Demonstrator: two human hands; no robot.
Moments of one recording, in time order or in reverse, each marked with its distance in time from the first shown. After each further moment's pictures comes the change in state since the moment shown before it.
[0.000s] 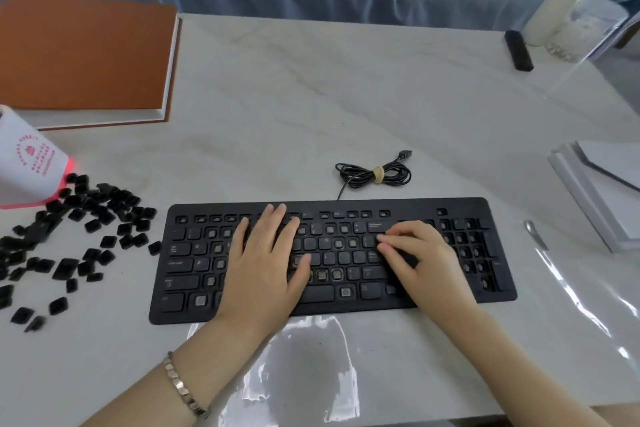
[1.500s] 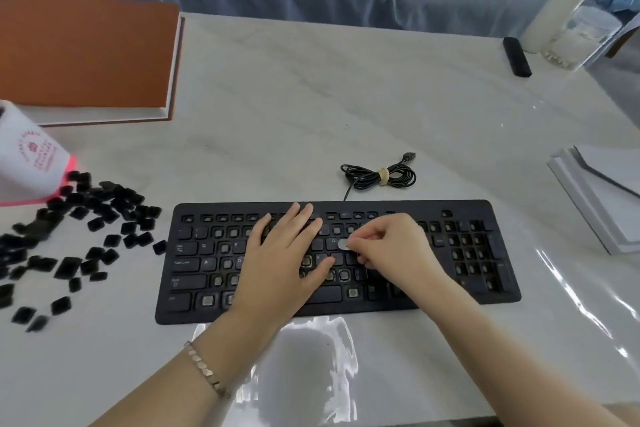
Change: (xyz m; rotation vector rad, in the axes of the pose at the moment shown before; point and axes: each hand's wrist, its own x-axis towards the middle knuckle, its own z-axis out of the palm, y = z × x) left_hand 0.013 -0.001 0.014 -0.032 0.118 0.125; right_hand 0.038 -0.064 0.002 0.264 -0.324 0.568
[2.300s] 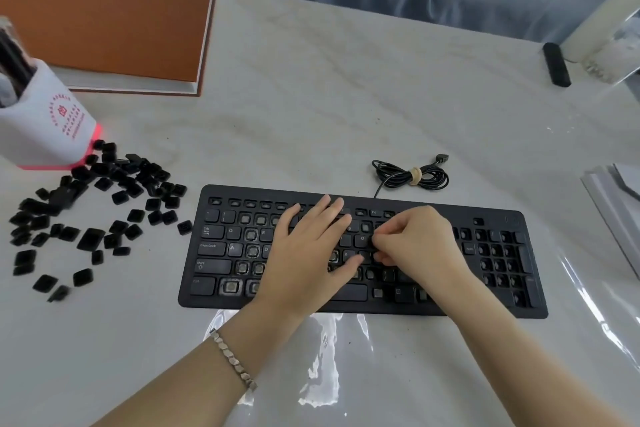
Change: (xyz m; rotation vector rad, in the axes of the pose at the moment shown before) left_hand -0.001 -0.004 0.006 -0.082 0.094 0.024; right_hand 0.002 -0.022 0.009 -0.147 0.014 0.075
